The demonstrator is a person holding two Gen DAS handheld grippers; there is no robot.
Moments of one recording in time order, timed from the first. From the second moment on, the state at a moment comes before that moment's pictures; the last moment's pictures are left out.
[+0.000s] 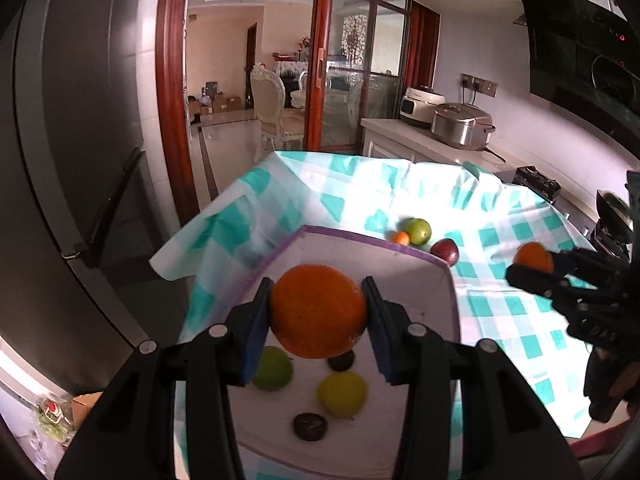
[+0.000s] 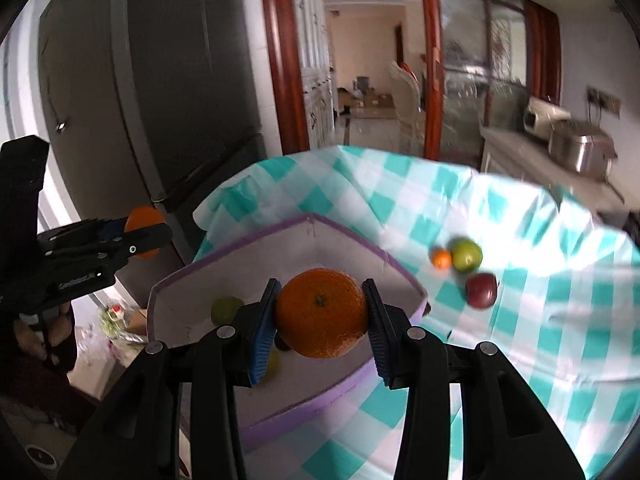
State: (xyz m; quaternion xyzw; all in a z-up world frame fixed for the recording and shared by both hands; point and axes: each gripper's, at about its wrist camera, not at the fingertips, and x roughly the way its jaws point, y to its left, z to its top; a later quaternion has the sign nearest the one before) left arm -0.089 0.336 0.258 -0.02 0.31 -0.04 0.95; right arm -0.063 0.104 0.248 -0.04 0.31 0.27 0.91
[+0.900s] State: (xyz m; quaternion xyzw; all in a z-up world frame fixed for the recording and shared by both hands) left arm -0.036 0.334 0.125 0.07 0.53 -0.01 0.85; right arm -0.033 0.226 0.110 -0.26 0.50 0.33 0.75
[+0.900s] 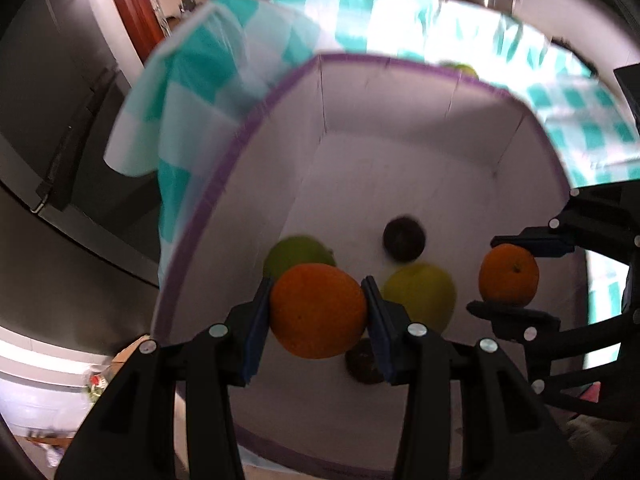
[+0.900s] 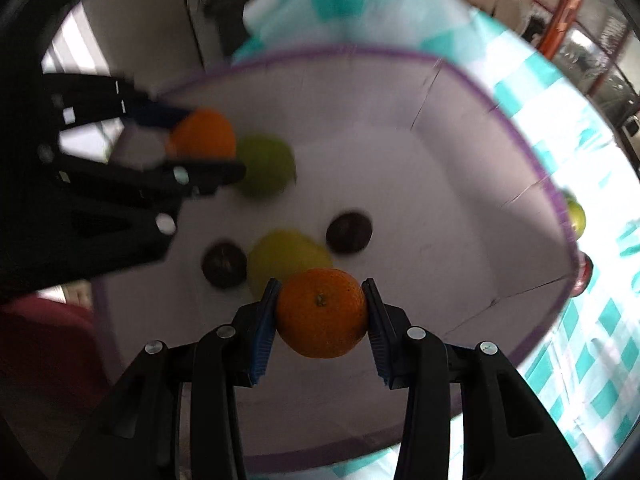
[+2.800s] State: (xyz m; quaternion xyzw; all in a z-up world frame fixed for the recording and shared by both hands) left arm -0.011 0.105 0.130 0.16 0.43 0.09 0.88; right arm 0.150 -0.062 0.056 0.08 0.50 0.16 0.85
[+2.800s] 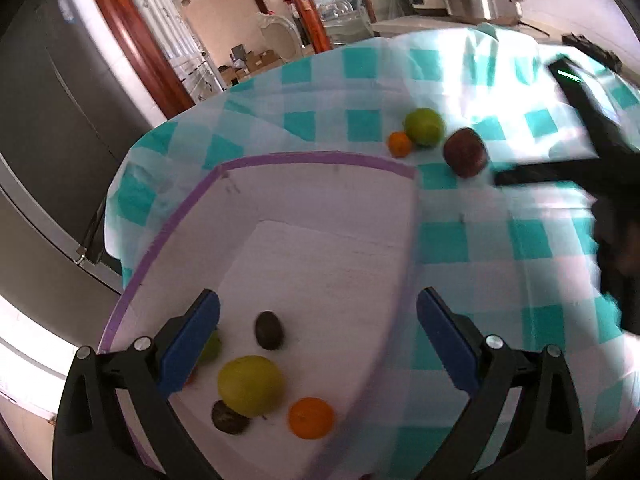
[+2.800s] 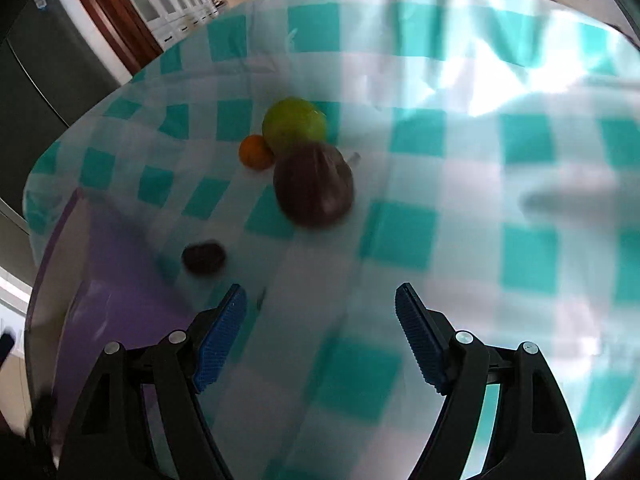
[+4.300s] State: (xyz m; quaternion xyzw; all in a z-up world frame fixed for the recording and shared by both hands) left arm 0.280 0.084 -0.010 0.07 0.80 0.05 0.59; right arm 0.133 -0.201 0.021 0.08 0.48 0.16 0.86
